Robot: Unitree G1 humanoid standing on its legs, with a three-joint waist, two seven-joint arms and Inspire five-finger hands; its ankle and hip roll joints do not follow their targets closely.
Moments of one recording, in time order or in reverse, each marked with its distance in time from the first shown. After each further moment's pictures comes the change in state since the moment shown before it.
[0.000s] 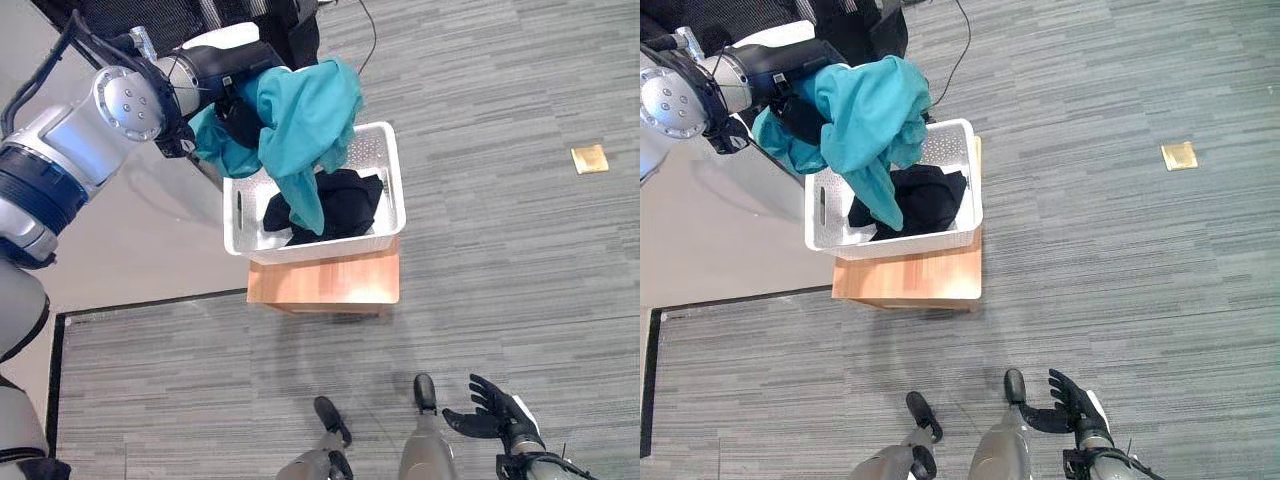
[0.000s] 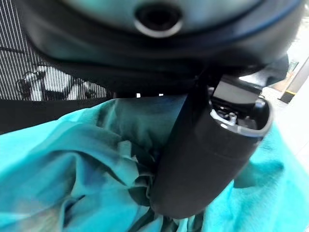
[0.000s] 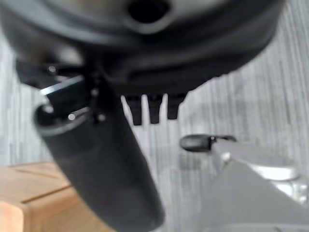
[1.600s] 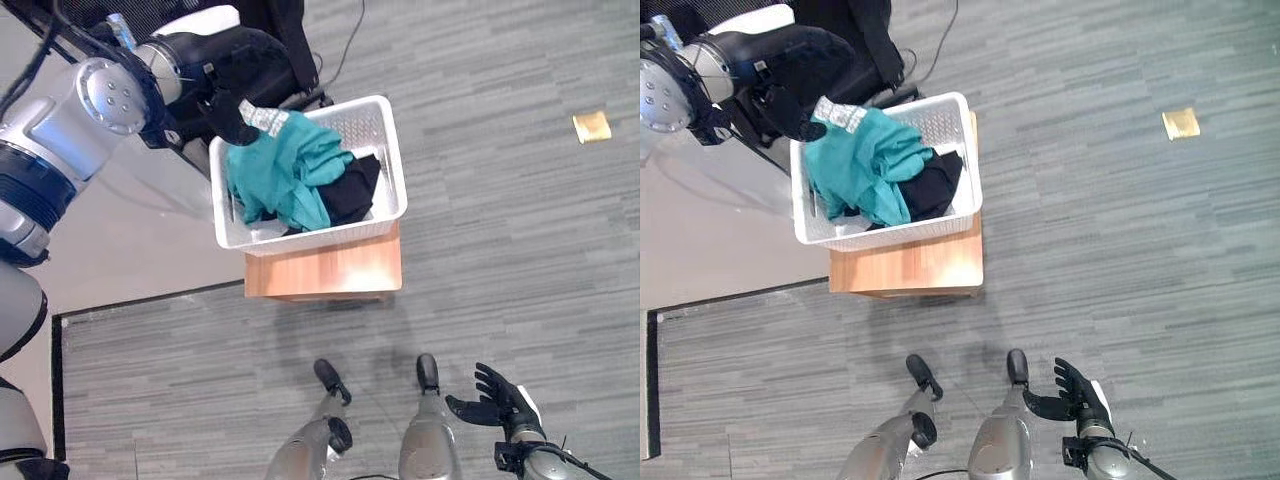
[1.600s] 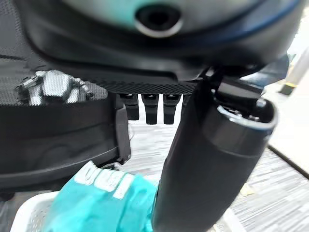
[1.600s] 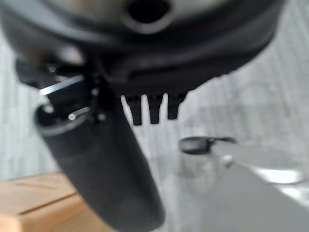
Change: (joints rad) left arm 0.046 0.022 0.059 -0.063 0.075 -0.023 0.010; right arm -0.062 0.003 0.000 0.069 0.025 -0.016 -0.050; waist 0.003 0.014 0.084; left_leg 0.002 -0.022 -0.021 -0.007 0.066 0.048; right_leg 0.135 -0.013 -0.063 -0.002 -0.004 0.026
